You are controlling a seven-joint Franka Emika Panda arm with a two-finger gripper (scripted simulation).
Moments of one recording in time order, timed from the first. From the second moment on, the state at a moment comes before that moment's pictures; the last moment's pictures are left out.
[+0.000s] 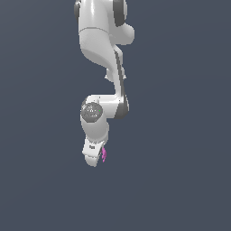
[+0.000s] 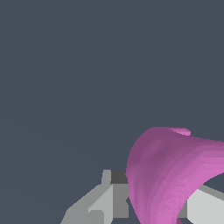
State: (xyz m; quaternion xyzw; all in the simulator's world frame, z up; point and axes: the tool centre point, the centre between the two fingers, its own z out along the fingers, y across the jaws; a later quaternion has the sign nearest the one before) arm 0.065 -0.074 0.042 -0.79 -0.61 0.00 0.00
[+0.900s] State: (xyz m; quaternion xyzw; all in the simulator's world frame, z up) arm 0.063 -0.032 0.075 -0.79 -0.61 0.00 0.00
